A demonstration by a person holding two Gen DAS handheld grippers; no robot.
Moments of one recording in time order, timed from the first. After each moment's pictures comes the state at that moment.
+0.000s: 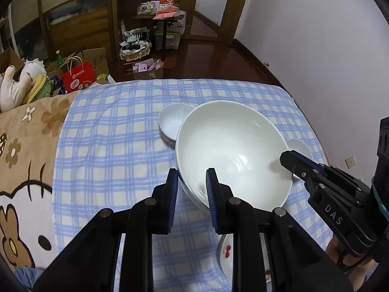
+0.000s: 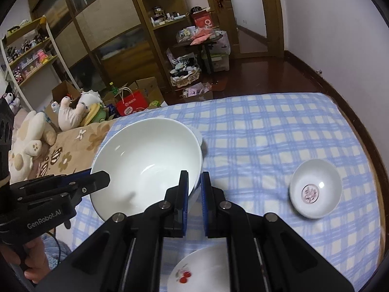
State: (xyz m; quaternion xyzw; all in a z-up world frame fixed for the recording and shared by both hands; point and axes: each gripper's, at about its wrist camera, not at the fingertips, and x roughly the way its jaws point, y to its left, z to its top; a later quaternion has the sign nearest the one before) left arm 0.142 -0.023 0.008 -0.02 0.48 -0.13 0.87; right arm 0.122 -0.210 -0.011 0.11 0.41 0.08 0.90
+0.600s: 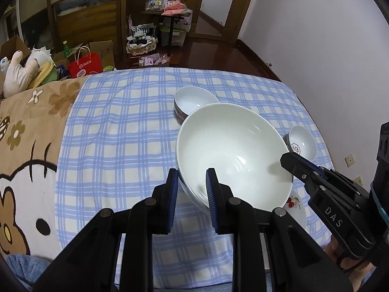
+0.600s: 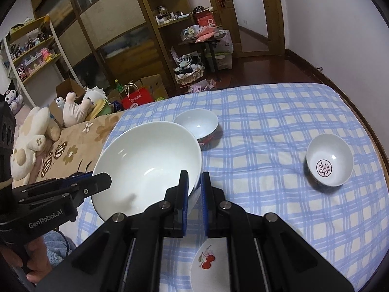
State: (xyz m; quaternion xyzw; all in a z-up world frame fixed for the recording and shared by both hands) left arm 0.107 0.009 -0.017 -0.04 0.48 -0.13 0.87; right arm 0.088 -0.176 -0.030 0.11 0.41 0.08 0.90
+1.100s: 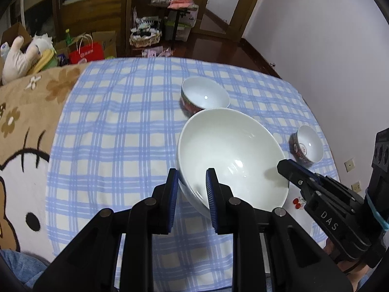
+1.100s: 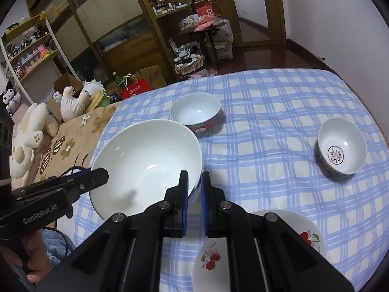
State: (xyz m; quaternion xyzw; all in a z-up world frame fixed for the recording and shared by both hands) left arm 0.117 0.019 -0.049 -0.06 0.50 -0.12 0.86; right arm 0.098 -0.170 -0.064 0.11 0.44 0.08 0.89
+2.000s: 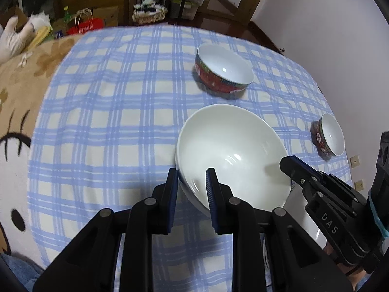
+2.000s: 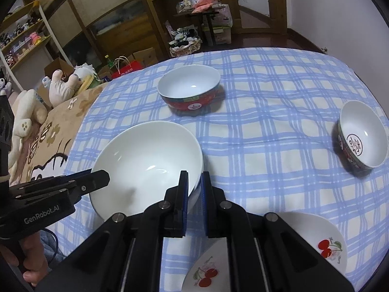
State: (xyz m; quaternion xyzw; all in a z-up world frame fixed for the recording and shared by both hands) left arm 0.149 0.029 -0.114 -0.07 0.55 -0.11 0.82; right arm 0.124 -0.160 -0.120 0.10 0.47 0.07 0.87
